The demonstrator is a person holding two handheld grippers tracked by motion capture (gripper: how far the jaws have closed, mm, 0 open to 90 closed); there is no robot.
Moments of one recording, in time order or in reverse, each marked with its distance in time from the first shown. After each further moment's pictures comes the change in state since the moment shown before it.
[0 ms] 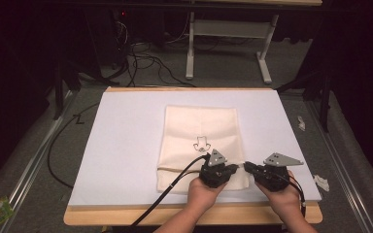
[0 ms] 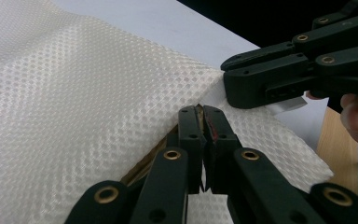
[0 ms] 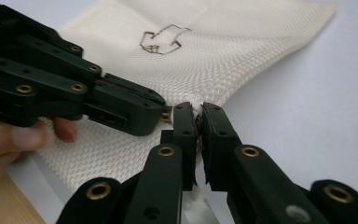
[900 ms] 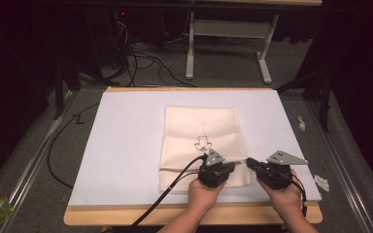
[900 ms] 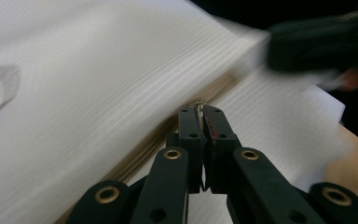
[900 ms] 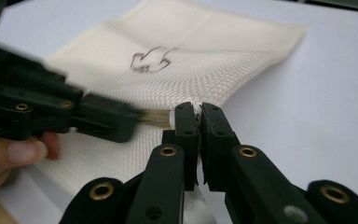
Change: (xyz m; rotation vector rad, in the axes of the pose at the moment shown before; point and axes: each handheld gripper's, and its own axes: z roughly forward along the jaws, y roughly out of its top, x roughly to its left) left arm 0.014 -0.009 -0.009 -0.032 0.040 -0.136; right arm -0.003 0.008 -0.010 -0.063 -0.055 0.012
